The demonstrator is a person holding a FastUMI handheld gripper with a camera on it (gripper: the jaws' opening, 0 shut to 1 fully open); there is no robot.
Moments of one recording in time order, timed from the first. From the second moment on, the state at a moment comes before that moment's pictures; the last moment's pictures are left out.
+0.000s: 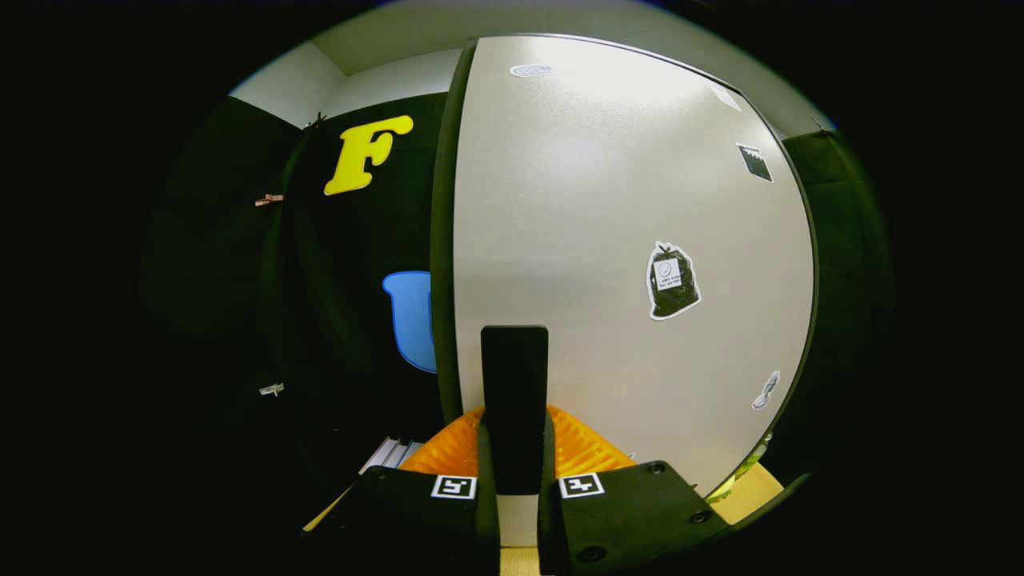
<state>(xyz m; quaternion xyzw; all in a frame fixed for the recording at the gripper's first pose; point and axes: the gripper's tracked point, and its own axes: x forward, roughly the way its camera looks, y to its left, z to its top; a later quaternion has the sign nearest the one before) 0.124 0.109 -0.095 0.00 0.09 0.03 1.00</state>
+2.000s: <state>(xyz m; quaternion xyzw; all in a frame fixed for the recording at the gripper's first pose) -0.127 -0.168 -0.046 0.01 0.11 0.03 0.99</state>
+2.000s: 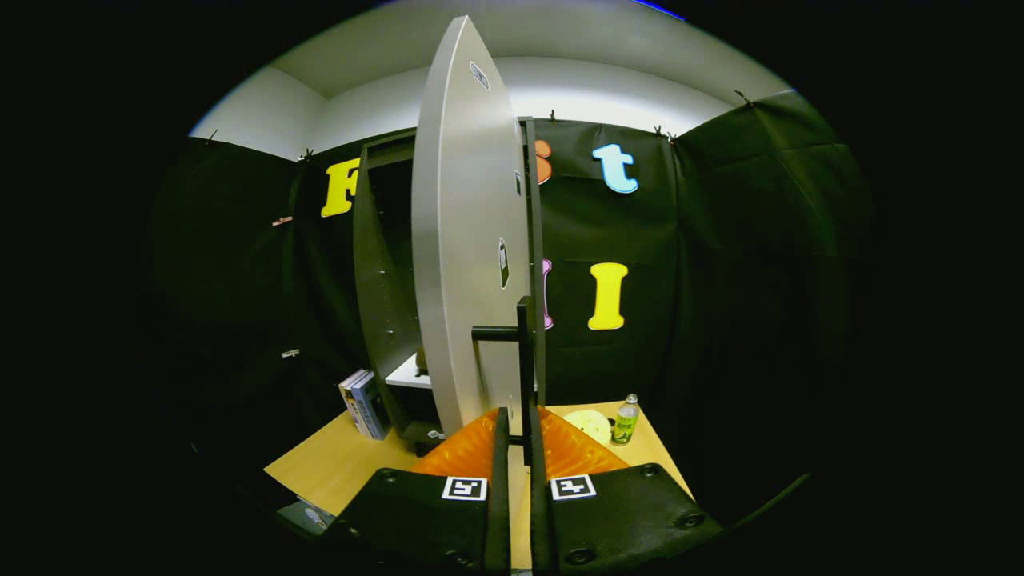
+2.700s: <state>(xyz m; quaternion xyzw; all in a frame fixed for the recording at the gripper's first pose) -0.145 -0.094 -0.140 0.01 0.20 0.09 0.98</state>
